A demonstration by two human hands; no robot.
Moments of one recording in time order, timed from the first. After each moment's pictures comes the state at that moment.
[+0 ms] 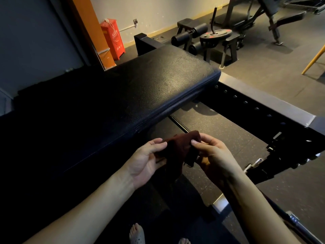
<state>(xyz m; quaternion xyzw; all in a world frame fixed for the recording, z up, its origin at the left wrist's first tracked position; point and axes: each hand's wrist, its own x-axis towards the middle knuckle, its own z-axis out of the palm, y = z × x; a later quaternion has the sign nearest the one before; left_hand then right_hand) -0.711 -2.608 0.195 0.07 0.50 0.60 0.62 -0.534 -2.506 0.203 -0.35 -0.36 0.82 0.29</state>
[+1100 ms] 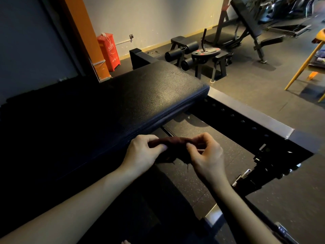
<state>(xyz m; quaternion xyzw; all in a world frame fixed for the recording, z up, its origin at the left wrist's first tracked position) -0.707 -2.578 0.225 0.44 0.79 0.36 0.22 -0.529 -2.496 0.202 -0.45 -0.71 0.41 0.37</state>
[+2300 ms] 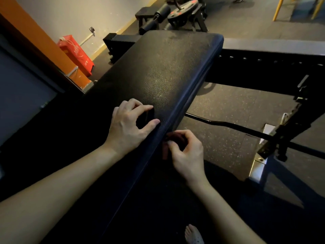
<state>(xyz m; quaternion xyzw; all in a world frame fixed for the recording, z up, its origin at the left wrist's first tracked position) -0.916 -2.548 0.204 0.72 0.66 0.20 -0.03 -0.734 -2.578 0.144 -0.53 -0.51 0.49 0.47</state>
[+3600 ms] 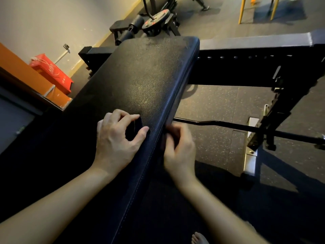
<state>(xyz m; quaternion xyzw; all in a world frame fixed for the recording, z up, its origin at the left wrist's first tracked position) -0.917 -2.549 0.194 0.73 0.64 0.22 -0.06 -0.757 -2.560 0.124 -0.56 -0.52 0.32 0.56</state>
